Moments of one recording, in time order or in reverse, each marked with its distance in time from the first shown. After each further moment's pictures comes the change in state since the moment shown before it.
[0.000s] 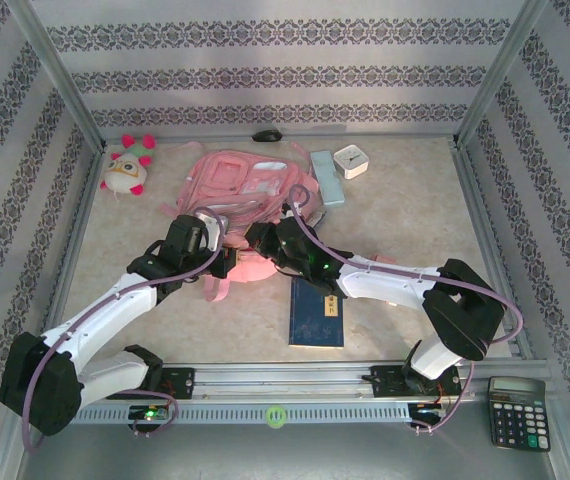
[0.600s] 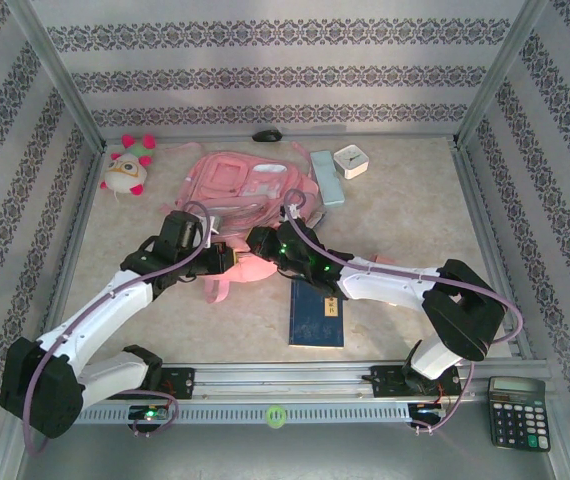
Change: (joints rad) left arm 0.056 -0.018 0.047 -0.111 0.112 -0.170; right arm 0.000 -0.002 -0.026 0.003 -0.018 -0.117
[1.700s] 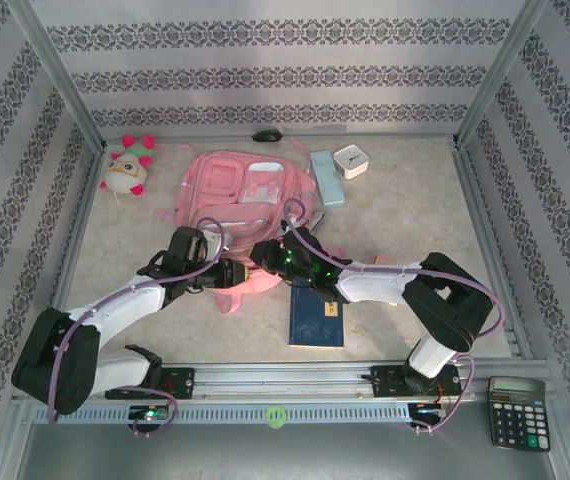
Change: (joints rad) left arm 0.018 0.147 -0.224 0.380 0.215 0.034; right arm -0.046 0.075 -0.111 0.125 -0.177 0.066
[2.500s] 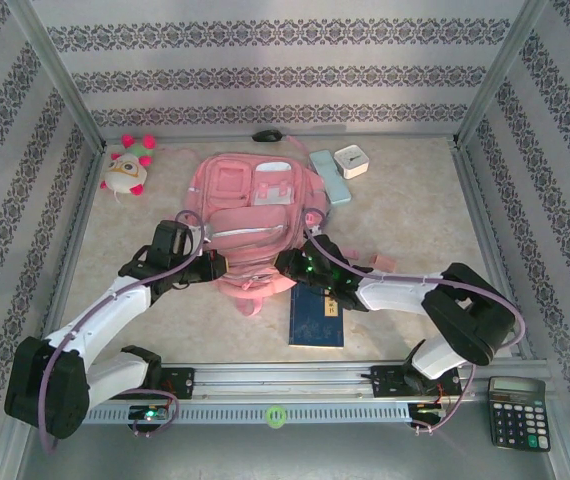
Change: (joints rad) left arm 0.081 -0.137 0.092 -0.294 -0.132 0.016; right arm -0.077 -0.132 -0.165 -0.073 0.026 -0.111
